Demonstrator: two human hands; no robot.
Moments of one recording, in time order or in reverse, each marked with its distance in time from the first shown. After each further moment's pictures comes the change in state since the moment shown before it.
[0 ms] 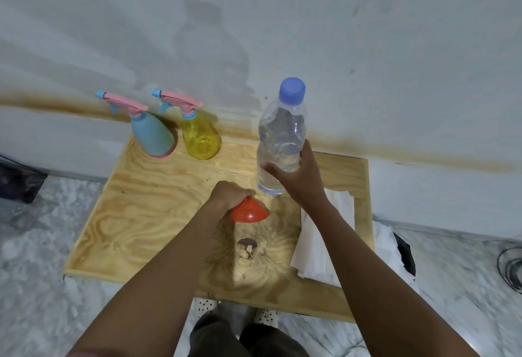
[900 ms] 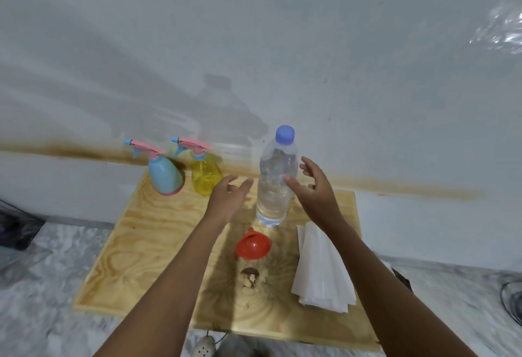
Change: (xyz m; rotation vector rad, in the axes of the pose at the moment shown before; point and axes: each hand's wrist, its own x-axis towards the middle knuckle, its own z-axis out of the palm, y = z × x) left_hand -0.080 0.046 -0.053 -0.386 0.170 0.344; right_hand -0.013 -0.038 -0.044 0.005 0.011 0.065
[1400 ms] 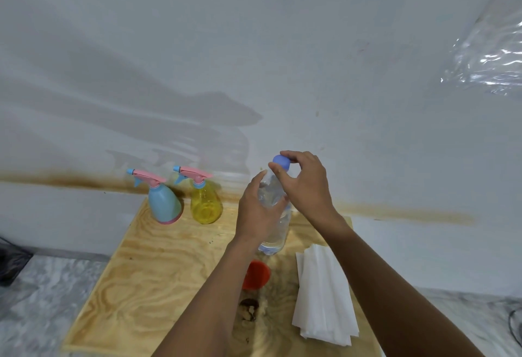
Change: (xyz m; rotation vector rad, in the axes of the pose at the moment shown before) left_hand -0.027 0.046 0.043 -0.027 0.040 0.447; right_hand 0.022 -0.088 -0.001 -0.175 0.180 -0.326
